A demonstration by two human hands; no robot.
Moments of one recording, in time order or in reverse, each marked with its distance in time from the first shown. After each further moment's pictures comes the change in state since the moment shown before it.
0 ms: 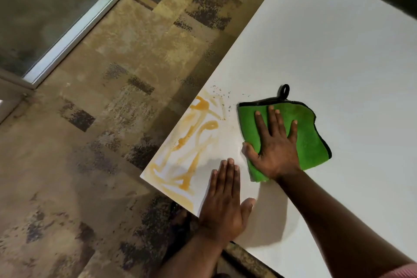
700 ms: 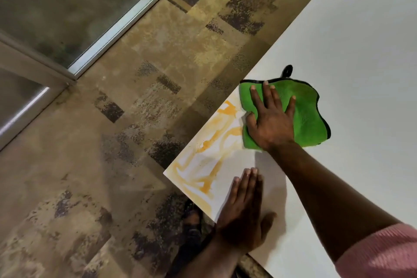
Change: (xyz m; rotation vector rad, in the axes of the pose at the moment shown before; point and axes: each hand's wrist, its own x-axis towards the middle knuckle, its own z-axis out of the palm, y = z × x) left_hand -0.001 -0.001 0.000 -0.086 -0.006 -0.002; right_hand 0.102 -0.071 -0.011 0.095 0.020 -0.080
